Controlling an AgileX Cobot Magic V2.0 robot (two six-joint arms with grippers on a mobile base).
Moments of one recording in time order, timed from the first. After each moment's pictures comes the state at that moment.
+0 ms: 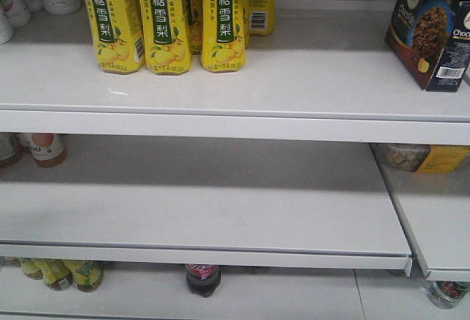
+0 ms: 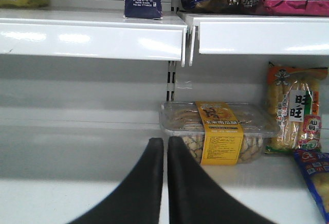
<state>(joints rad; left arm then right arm) 0.00 -0.01 0.03 0.04 0.15 -0.11 -0.07 0.10 -0.04 0.11 0.06 -0.14</state>
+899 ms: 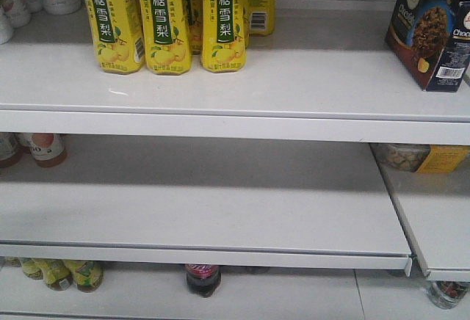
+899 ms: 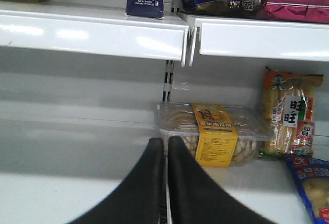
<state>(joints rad) 0.00 -0.01 0.03 0.04 0.15 -0.11 -0.07 0.10 -0.02 0.07 0.04 -0.15</state>
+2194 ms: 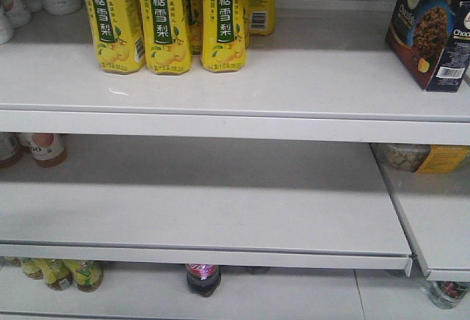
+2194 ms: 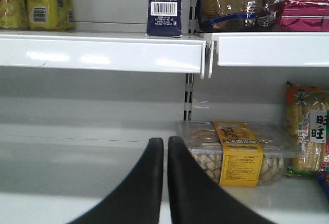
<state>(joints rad) 0.00 -0.01 0.03 0.04 0.15 -0.11 0.00 -0.01 0.03 -0.03 0.01 0.02</state>
